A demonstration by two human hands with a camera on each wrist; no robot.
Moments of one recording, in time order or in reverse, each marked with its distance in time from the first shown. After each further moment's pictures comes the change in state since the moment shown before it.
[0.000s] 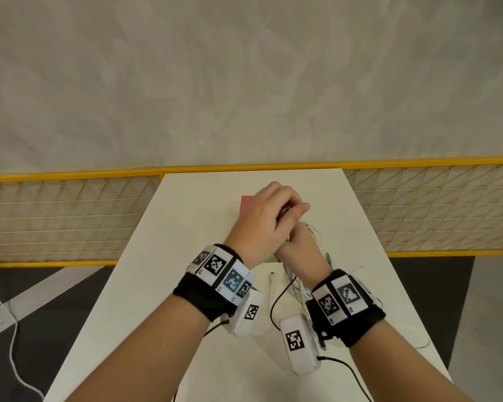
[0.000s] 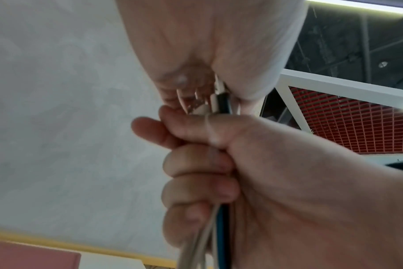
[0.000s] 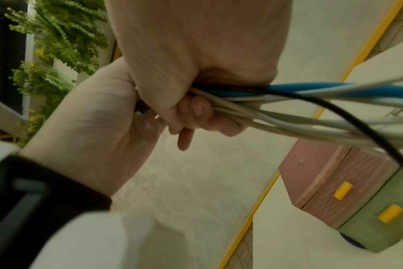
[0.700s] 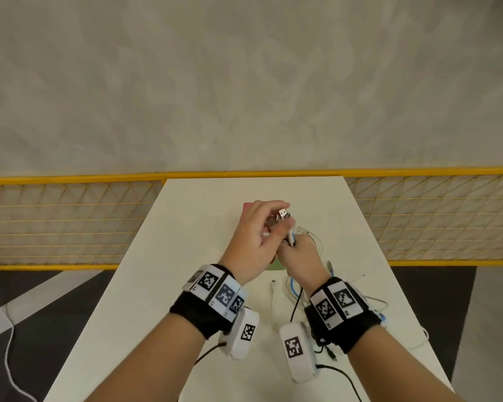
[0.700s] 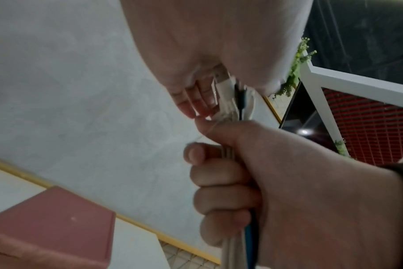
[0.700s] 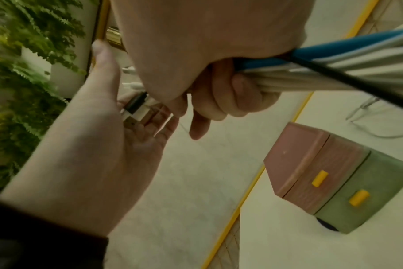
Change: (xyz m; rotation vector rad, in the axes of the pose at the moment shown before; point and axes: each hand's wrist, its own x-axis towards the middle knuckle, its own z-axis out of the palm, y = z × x) left_hand -0.017 -0.023 0.002 -0.151 0.107 -0.112; right_hand 0.007 0.014 0.006 -0.020 0.051 0.327
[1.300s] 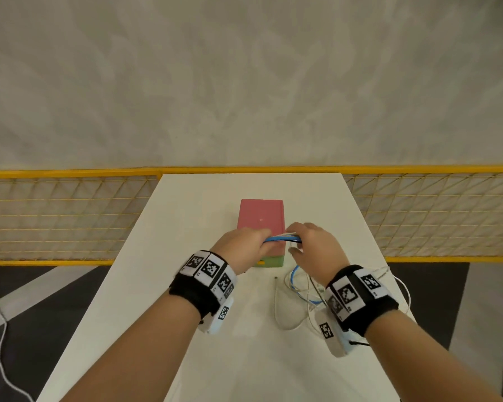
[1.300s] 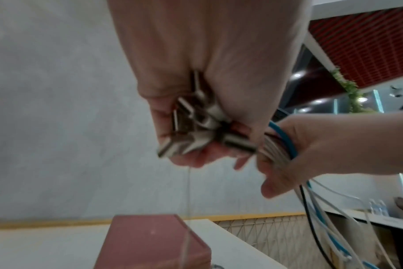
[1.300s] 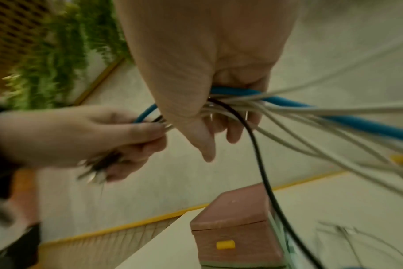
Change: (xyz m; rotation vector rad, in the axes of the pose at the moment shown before) left_hand 0.011 -0.025 -0.009 0.711 -0.575 -0.196; right_hand 0.022 0.020 -0.036 -0.835 -0.053 -0.341
